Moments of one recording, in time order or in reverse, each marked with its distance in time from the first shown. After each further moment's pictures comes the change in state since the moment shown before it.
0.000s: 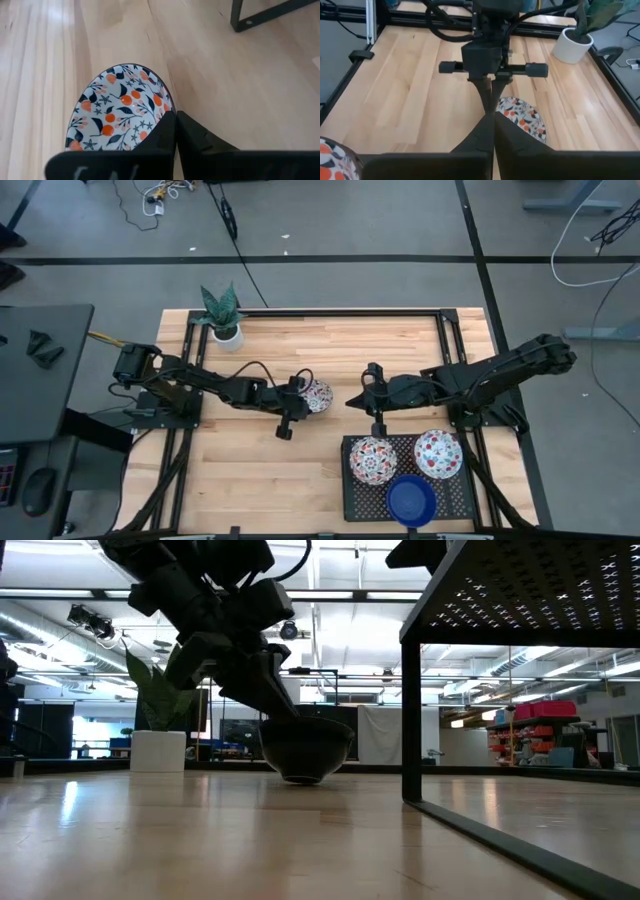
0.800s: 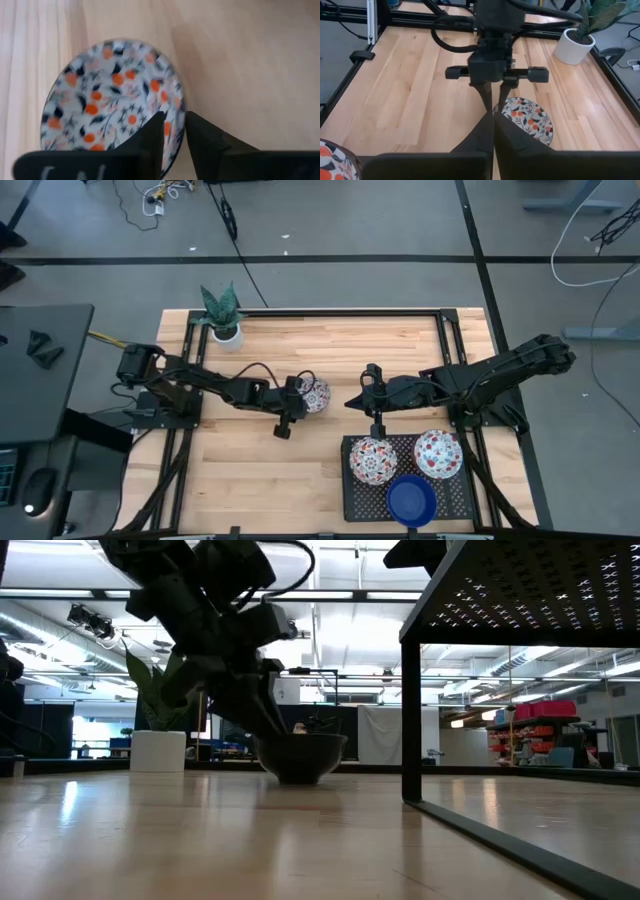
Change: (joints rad) left arm 0.013 0.024 -0.002 -0.063 -0.042 -0.012; right arm 0.000 0.011 0.000 0.013 -0.001 -0.001
